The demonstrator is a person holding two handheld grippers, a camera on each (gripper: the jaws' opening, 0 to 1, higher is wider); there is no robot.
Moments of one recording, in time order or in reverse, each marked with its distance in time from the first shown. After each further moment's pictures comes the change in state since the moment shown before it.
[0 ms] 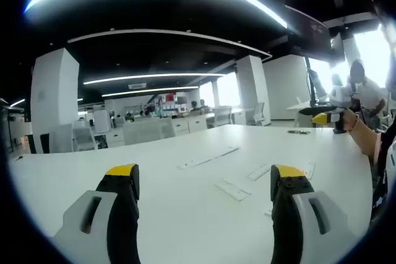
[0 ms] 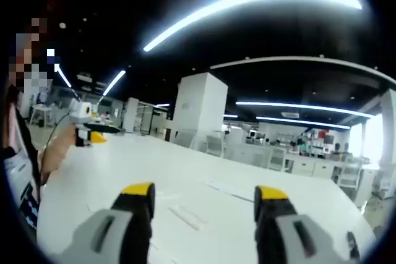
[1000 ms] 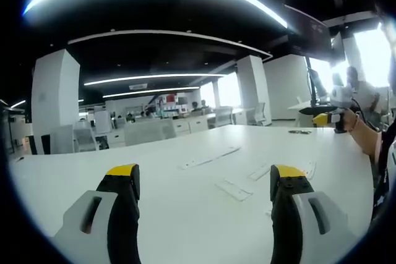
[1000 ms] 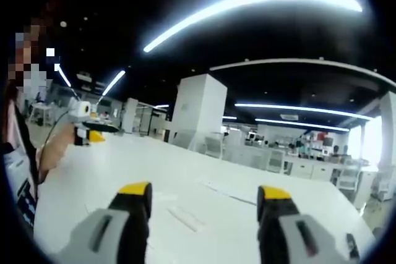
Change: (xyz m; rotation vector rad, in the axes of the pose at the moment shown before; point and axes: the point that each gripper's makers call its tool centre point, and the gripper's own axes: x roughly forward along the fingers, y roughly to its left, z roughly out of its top) left arm -0.002 0.004 0.004 0.006 -0.006 0.006; right arm 0.001 0.001 -0.001 -0.012 -0.009 -0.002
